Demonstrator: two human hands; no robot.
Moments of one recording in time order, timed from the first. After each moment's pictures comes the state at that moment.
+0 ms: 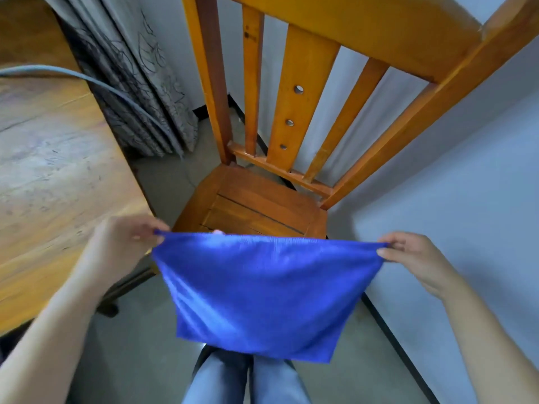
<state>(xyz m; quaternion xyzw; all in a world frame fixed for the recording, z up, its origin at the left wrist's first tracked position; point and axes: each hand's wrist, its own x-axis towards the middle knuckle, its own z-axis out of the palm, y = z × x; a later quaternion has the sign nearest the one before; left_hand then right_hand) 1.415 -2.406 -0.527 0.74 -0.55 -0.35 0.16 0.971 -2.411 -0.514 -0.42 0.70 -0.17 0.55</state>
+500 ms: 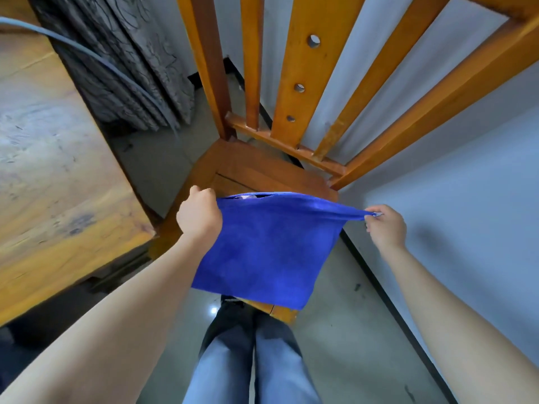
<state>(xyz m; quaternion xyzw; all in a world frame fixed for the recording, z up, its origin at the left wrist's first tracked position) 1.302 -2.457 -0.594 0.82 -0.53 -0.20 -0.04 0.999 -2.449 -0.649 -0.38 0.85 -0.15 0.33</state>
